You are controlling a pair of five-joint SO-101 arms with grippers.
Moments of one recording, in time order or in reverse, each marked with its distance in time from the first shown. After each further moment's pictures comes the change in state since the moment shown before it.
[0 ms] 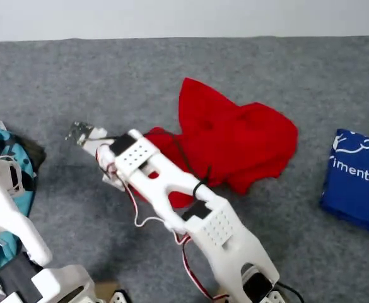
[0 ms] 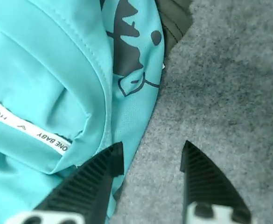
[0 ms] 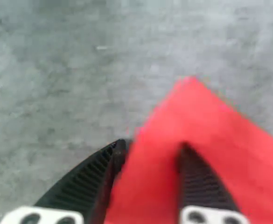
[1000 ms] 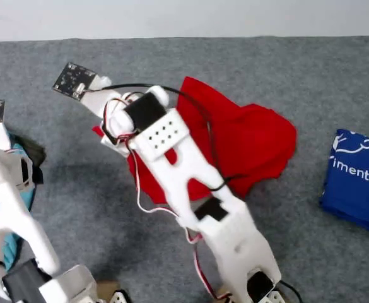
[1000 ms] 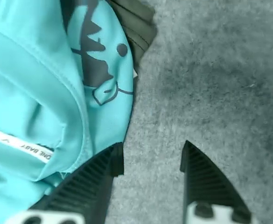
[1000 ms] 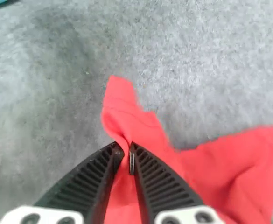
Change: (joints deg) left arm 5.4 -4.6 0.0 2.5 0.2; right arm 2.3 -13.4 -29.7 30.4 3.3
